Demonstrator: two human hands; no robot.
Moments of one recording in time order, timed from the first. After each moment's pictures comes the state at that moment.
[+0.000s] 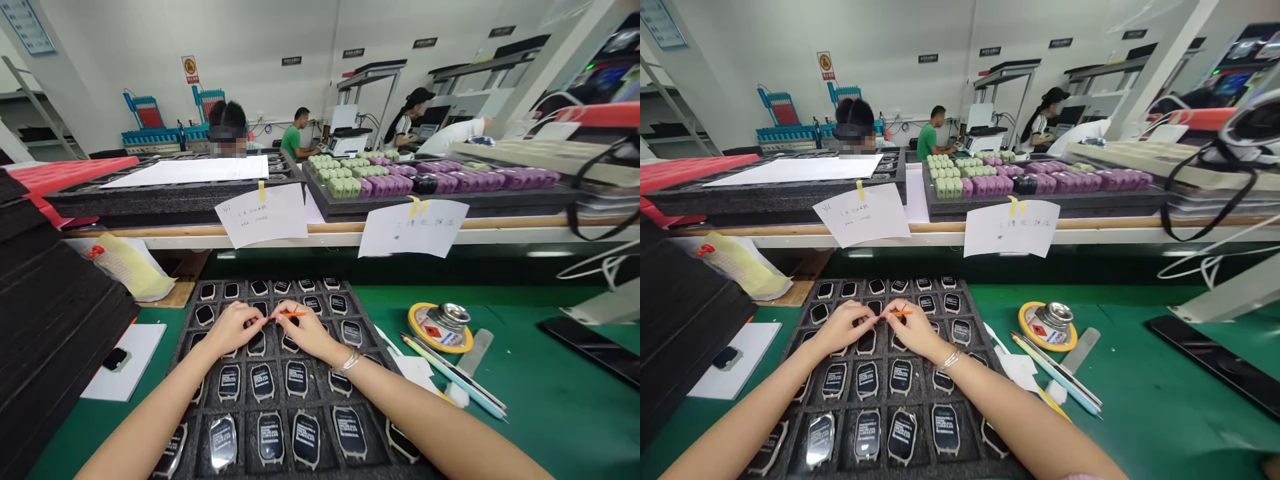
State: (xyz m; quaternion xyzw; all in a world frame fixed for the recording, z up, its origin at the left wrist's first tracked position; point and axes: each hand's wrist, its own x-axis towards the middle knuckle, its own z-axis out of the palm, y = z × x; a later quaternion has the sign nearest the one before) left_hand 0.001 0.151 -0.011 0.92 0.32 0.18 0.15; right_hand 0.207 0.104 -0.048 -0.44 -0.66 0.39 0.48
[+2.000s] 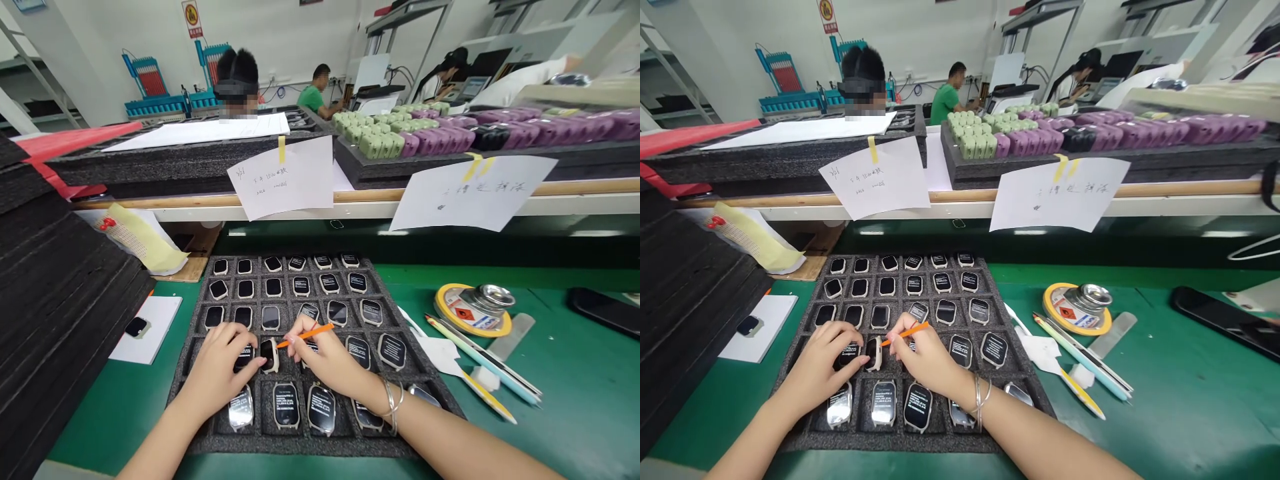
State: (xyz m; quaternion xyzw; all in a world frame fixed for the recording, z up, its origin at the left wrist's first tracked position) left_hand -0.047 0.042 -0.006 0.87 0.45 0.16 0.15; right_hand 0.185 0.025 -0.028 -0.44 -0.62 0.49 0.43
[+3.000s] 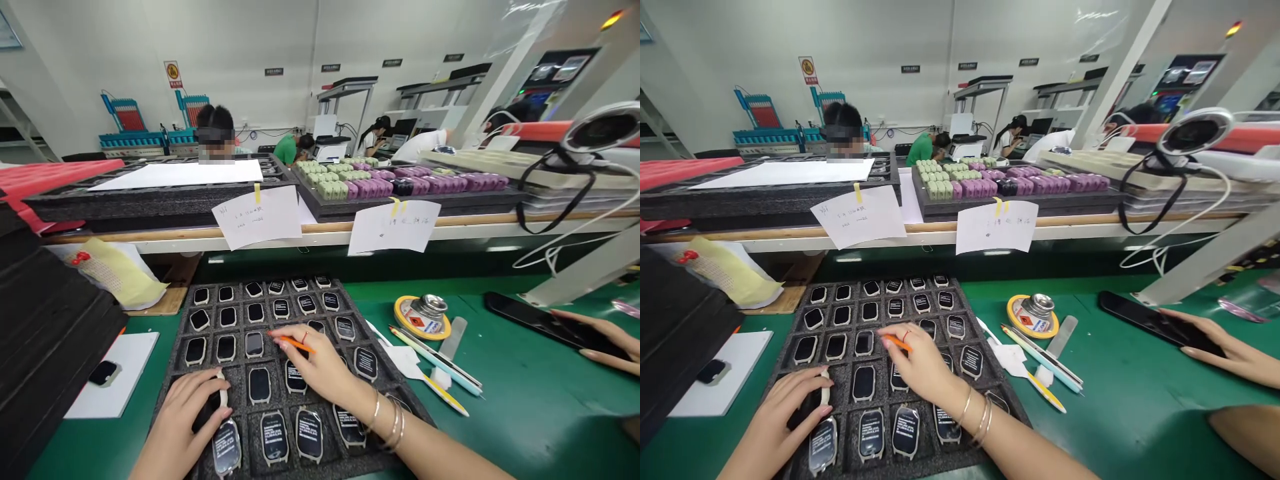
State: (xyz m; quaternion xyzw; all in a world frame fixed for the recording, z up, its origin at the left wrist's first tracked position) left_hand -0.095 0.033 -0.031 0.88 0.41 0.21 0.06; right_hand 0.198 0.033 -0.013 -0.50 -0.69 0.27 0.44
